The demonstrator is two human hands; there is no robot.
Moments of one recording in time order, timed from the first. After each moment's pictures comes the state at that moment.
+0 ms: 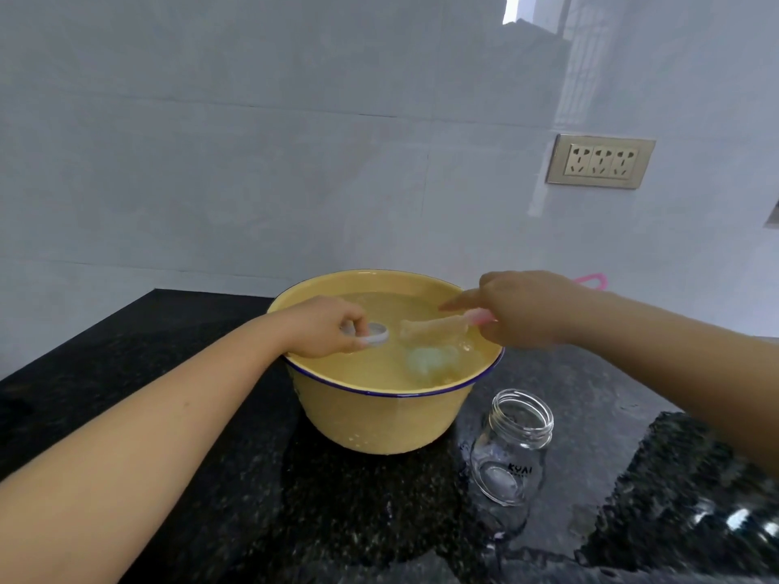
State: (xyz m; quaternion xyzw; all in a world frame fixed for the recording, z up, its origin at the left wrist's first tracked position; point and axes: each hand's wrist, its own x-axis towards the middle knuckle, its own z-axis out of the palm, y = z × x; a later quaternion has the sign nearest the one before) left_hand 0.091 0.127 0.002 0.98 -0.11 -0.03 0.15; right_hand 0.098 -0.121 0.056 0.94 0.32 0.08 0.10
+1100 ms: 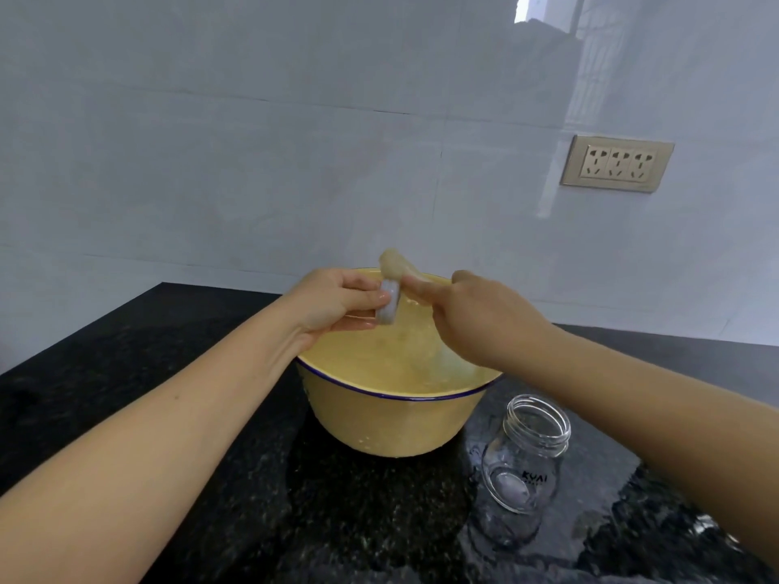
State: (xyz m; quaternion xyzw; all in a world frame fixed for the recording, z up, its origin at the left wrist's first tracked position) left_hand 0.091 0.121 0.007 0.73 -0.01 0.00 0.68; right_hand 0.094 -0.068 0.026 0.94 0.30 0.18 -0.04
